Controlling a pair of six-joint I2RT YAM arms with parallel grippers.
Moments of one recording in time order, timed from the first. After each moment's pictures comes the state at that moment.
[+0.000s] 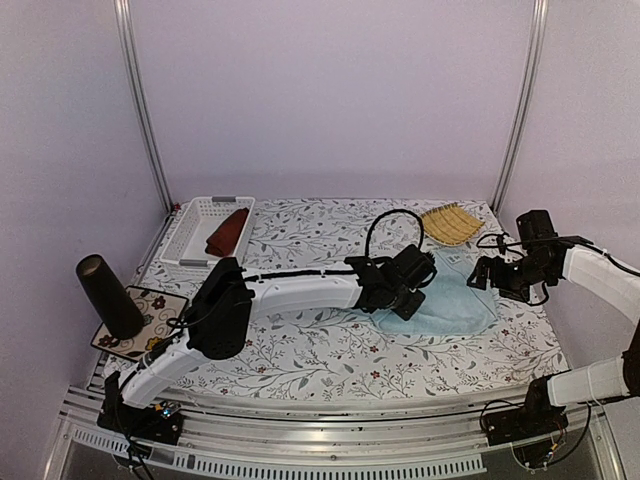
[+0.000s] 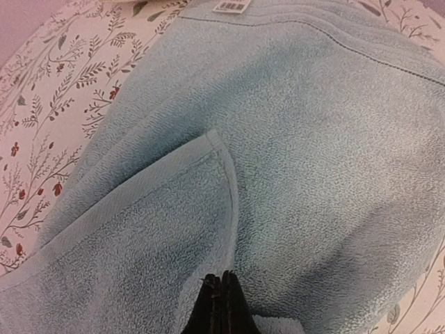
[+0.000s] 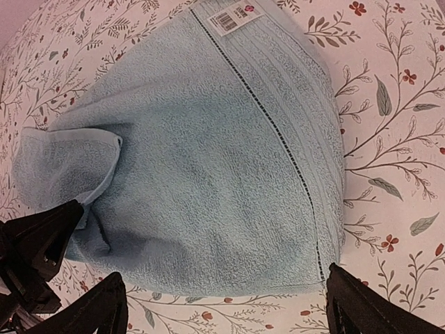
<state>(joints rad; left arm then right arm) -1.14 2.62 2.32 -0.54 -0.36 -0.20 0.08 1.21 0.81 -0.64 -0.20 0.30</state>
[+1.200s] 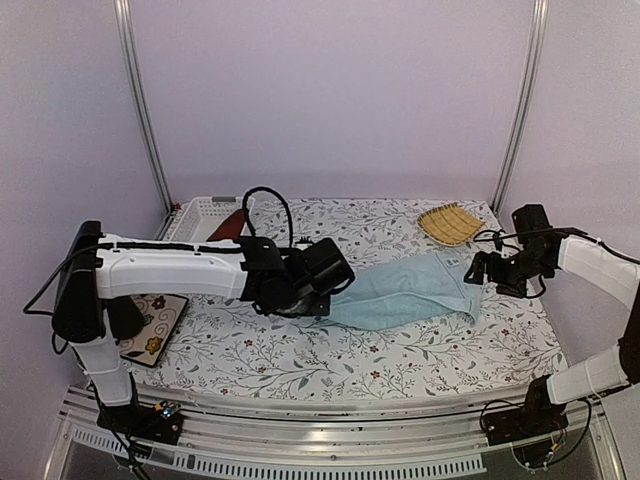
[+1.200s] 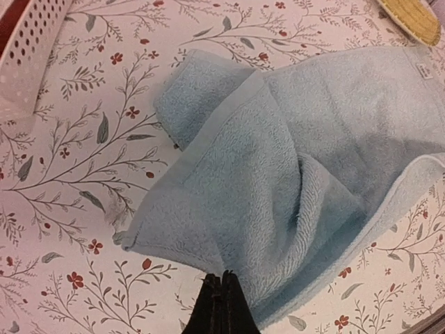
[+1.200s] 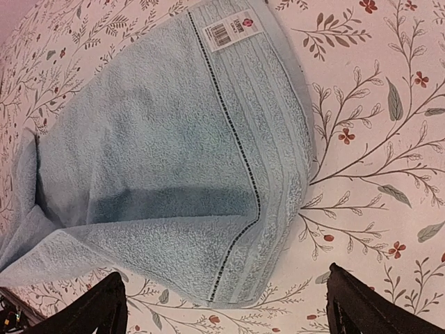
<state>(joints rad) -1.14 1.84 1.45 -0.73 -0.54 -0.97 0.08 1.29 0.87 -0.66 -0.22 0.31</state>
